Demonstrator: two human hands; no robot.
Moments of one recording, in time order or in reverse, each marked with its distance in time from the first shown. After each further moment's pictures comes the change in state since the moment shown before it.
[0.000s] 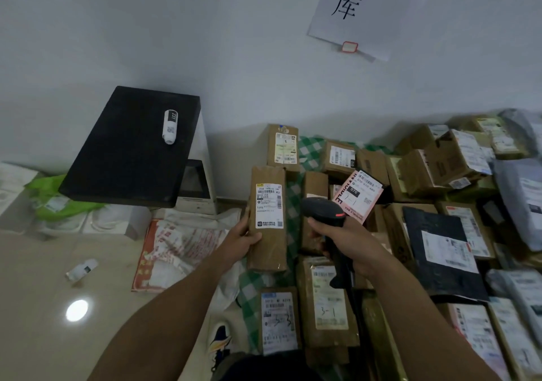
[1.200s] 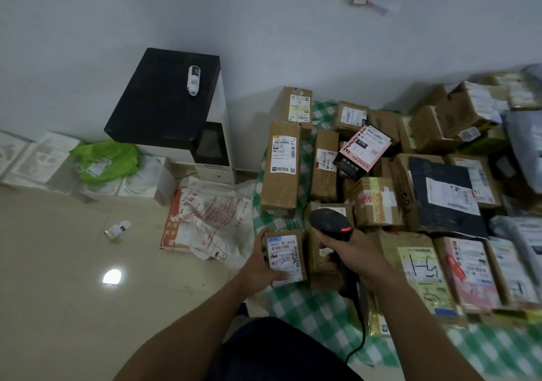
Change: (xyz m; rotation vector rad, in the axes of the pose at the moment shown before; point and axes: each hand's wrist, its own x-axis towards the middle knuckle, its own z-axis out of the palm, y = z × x) left_hand -0.146 -0.132 0.073 0.140 -0.028 0.065; right_hand -0.085 0.136 -0.002 -0.065 0.014 0.027
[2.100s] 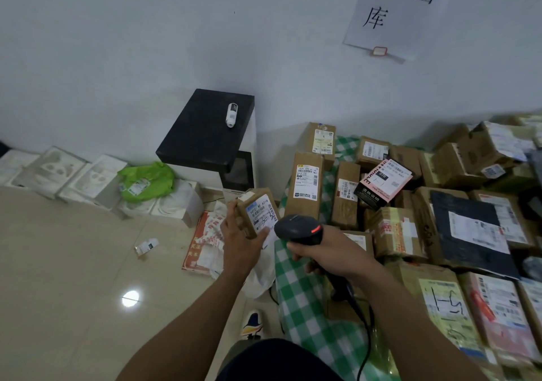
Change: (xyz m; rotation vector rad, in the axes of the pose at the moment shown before) left_hand -0.009 0.072 -0.067 0.167 0.864 0.226; right_hand -0.031 -0.074 0.053 -0.357 -0.351 -0.248
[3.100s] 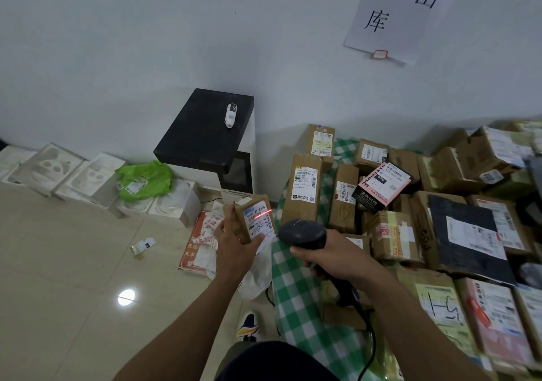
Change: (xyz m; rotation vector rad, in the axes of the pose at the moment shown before) left_hand 0.004 -0.019 0.000 0.102 -0.044 -0.047; right_hand 0.001 0.008 -0.011 0.001 -0.019 0.009
